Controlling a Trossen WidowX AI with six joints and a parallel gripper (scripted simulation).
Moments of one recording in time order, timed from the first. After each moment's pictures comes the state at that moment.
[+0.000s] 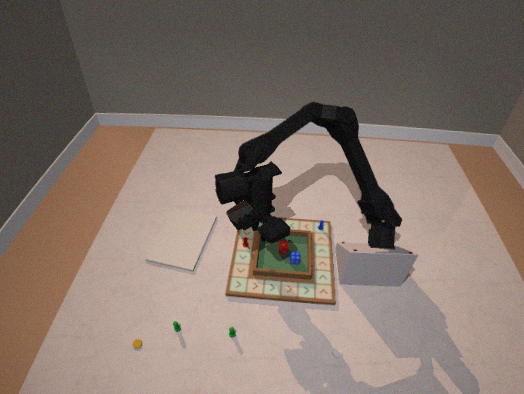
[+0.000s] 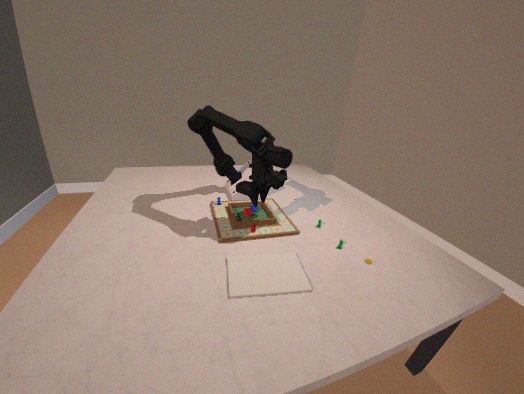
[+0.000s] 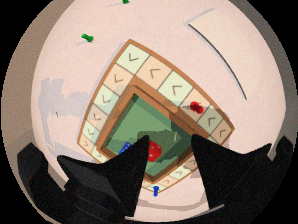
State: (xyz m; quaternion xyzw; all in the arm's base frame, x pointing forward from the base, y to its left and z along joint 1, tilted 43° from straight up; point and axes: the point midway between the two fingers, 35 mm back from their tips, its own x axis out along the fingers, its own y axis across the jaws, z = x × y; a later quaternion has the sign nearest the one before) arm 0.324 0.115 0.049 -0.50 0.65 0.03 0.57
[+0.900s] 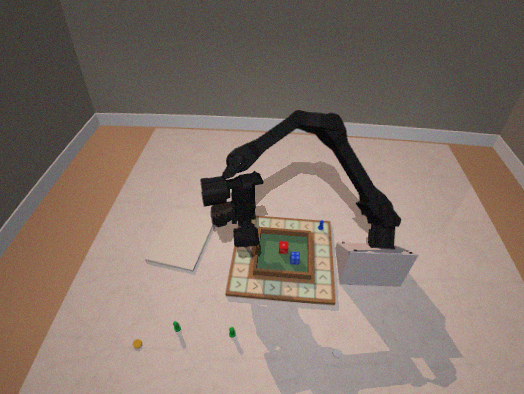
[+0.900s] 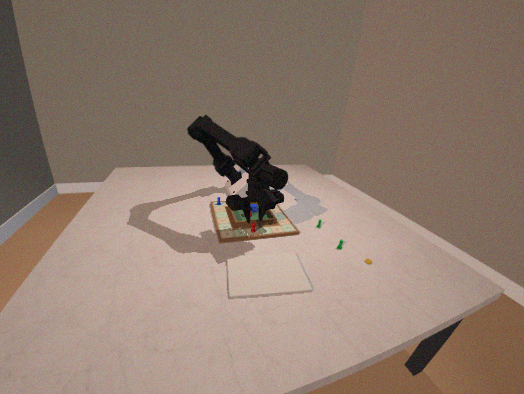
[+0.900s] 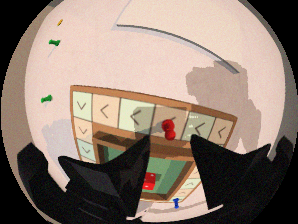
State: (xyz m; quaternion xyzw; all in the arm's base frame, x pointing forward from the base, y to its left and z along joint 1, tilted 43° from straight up) arm 0.377 0.076 0.038 -0.38 0.63 -0.13 0.66
